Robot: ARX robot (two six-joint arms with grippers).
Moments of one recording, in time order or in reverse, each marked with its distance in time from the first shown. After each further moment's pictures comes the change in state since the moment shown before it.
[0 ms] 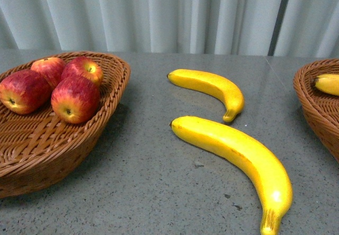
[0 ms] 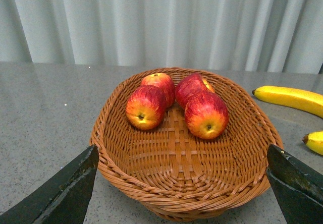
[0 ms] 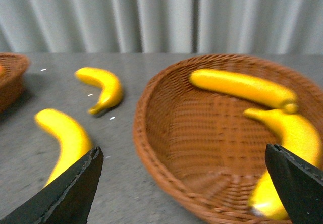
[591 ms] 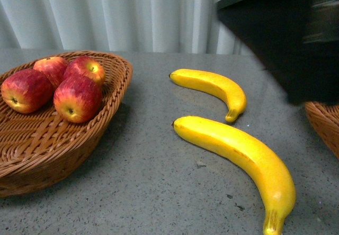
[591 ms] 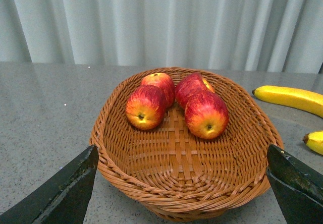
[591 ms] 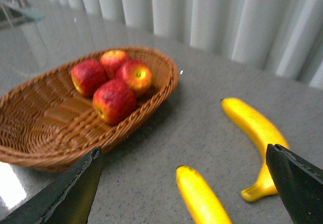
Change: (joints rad) left arm 0.000 0.000 0.000 0.000 0.001 0.000; right arm 0.524 1.216 0.547 0.595 -0.055 -0.034
